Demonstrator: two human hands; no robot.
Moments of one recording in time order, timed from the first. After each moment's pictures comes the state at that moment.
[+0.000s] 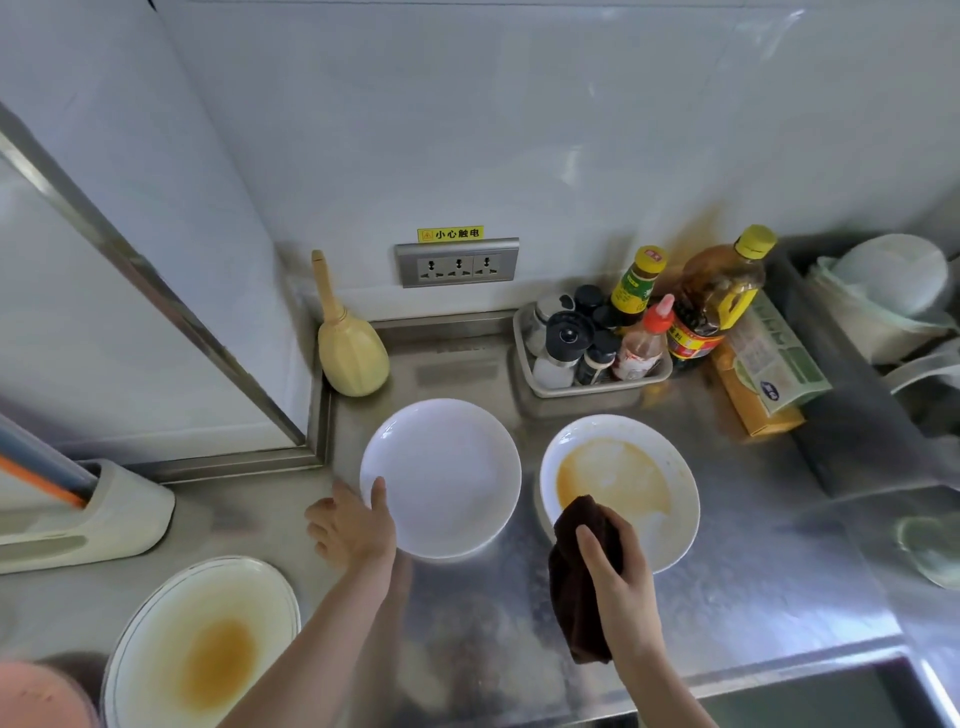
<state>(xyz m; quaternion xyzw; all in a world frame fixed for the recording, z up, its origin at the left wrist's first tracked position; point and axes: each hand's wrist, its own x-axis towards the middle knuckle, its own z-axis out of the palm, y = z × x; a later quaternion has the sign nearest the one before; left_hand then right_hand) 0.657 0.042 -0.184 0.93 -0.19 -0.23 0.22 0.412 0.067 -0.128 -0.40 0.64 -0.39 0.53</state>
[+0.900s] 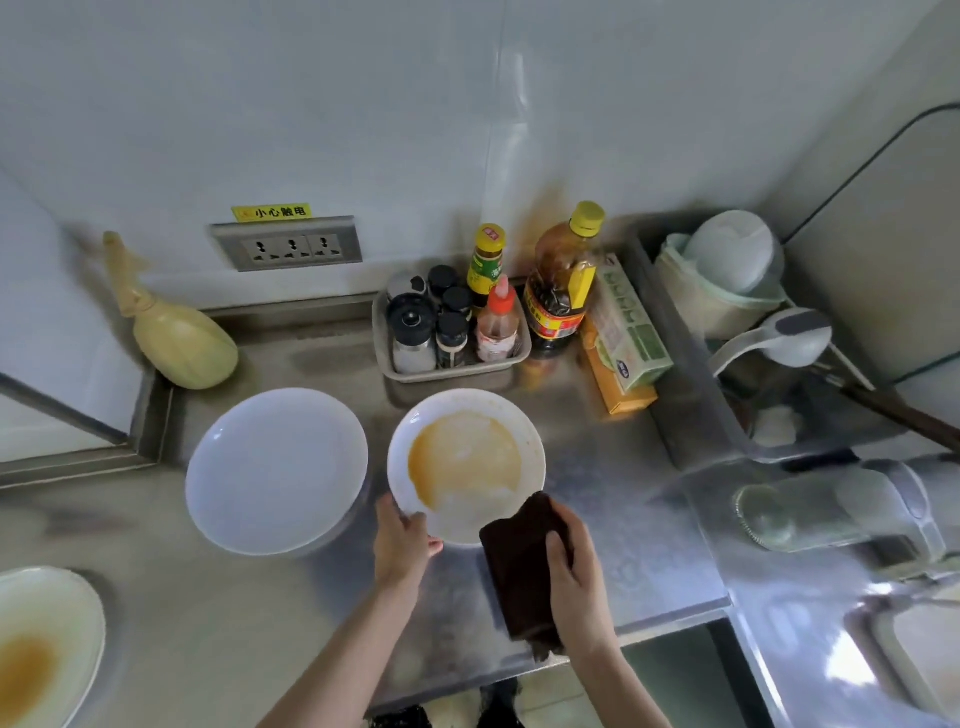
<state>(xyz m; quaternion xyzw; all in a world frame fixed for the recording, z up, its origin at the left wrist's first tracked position) 0.441 0.025 -0.169 0.75 -0.15 -0.51 0.39 0.269 0.051 -0.136 -0.45 0.65 -0.33 0.52</state>
